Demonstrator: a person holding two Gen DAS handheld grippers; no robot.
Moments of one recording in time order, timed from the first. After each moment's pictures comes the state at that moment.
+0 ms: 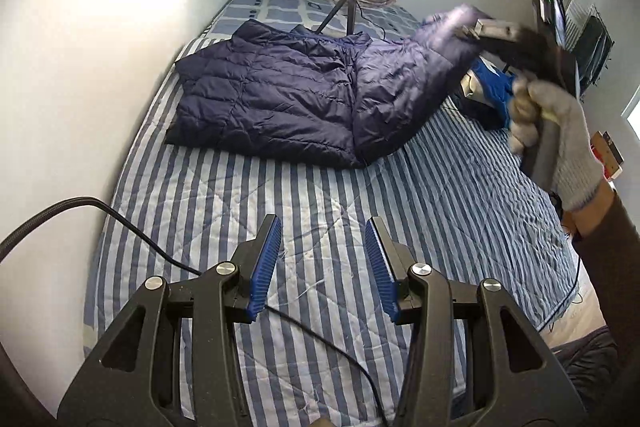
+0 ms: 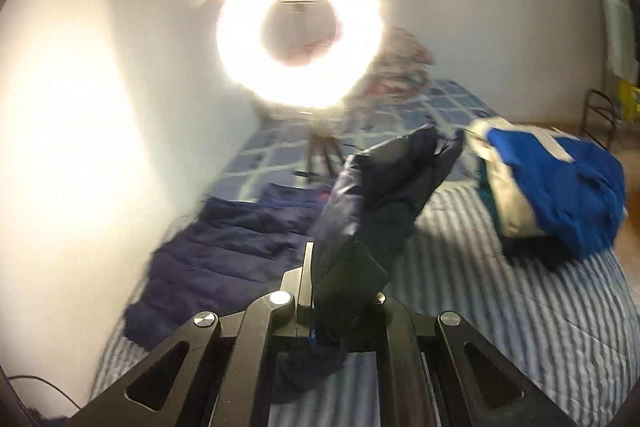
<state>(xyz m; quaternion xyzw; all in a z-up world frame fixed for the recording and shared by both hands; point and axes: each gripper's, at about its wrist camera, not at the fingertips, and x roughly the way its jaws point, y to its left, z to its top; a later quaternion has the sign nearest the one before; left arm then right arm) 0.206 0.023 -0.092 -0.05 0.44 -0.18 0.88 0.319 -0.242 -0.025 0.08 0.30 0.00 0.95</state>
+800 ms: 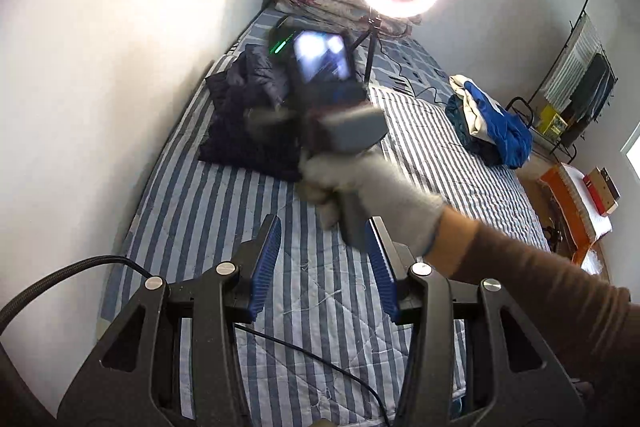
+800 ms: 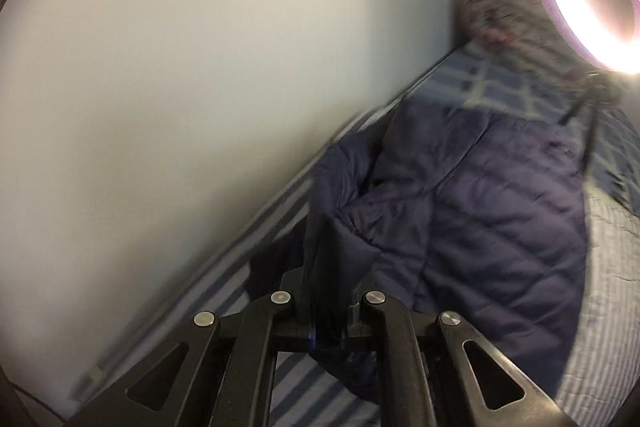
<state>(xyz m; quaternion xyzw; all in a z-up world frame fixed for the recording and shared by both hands) 0.198 0.069 -0.068 -0.10 0.41 -0.16 0.89 0.398 0.025 -0.172 -0.08 0.42 0.22 0.88</state>
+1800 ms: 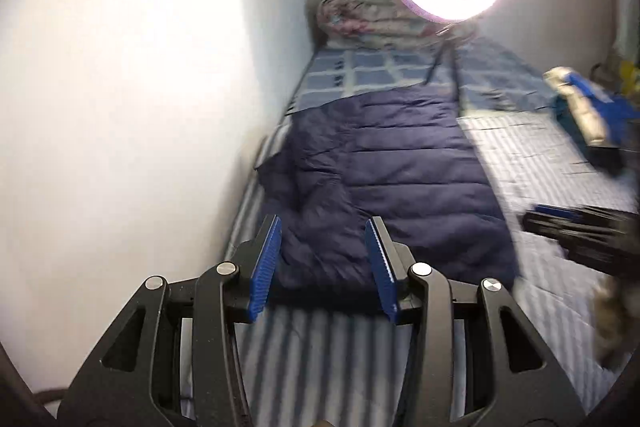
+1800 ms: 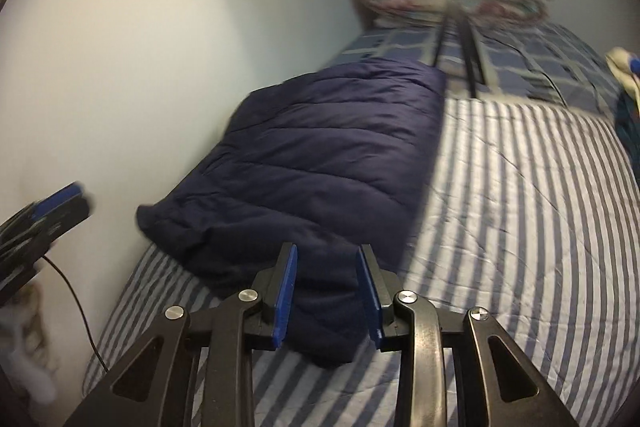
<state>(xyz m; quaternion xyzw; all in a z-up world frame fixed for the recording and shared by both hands) 0.376 0.021 -0.114 0.07 0.35 0.00 0.94 0.366 -0.218 -0.166 0.10 0.40 0.15 0.90</state>
